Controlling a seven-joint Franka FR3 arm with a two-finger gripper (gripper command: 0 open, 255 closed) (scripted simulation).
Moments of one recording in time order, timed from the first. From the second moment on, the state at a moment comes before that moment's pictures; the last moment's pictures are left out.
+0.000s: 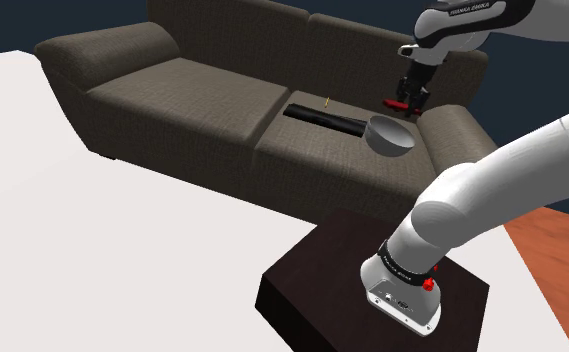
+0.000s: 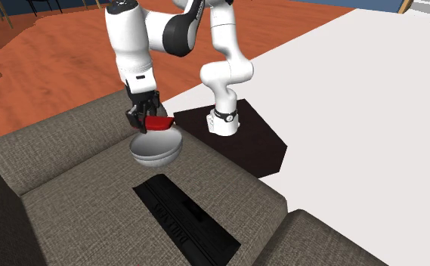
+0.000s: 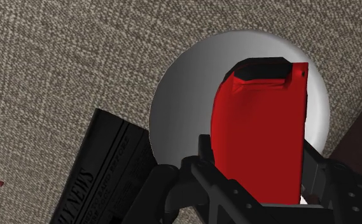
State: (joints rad) arm -0.08 -0.42 -0.78 -2.24 -0.36 1.91 -1.59
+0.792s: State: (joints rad) arm -0.07 -0.38 -0.83 -2.34 -0.37 2.05 -1.59
